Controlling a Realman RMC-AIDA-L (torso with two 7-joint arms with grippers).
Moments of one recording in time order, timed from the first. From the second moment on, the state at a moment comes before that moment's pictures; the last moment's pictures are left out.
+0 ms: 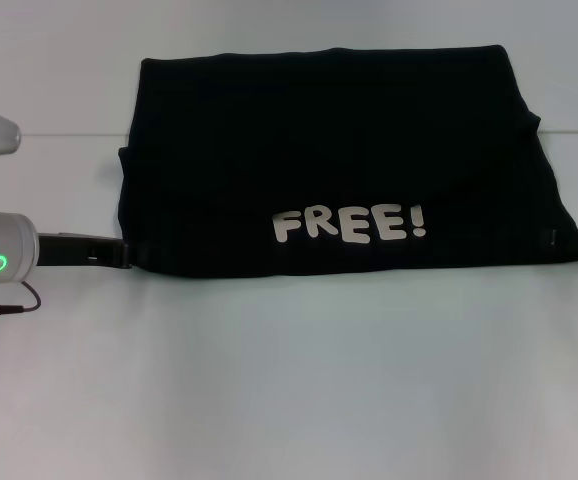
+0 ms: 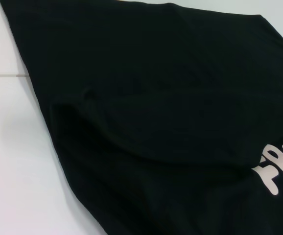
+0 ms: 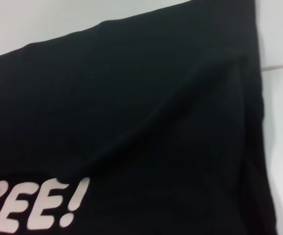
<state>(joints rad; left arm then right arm) -0.65 -2.06 0.72 0.70 2.36 1.07 -2.10 0.65 1.97 -0.59 -0.52 -2.30 -0.93 2.04</state>
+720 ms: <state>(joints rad) -0.65 -2.06 0.72 0.70 2.36 1.06 -2.10 0.66 1.97 -0.62 -0.49 -2.29 -0.89 2.03</state>
